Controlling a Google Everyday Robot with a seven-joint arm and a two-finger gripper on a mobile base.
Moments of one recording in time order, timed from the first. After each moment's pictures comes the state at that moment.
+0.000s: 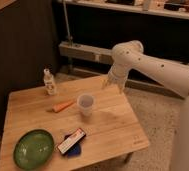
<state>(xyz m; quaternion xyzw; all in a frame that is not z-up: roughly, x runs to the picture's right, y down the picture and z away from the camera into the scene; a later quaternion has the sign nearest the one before) 0.104 0.003 0.766 -0.23 0.17 0.76 0.58</state>
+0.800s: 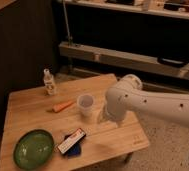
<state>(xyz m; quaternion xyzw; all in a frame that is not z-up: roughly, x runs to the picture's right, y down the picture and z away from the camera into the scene) 0.063 0.157 0.664 -0.24 0.17 0.71 0.64</state>
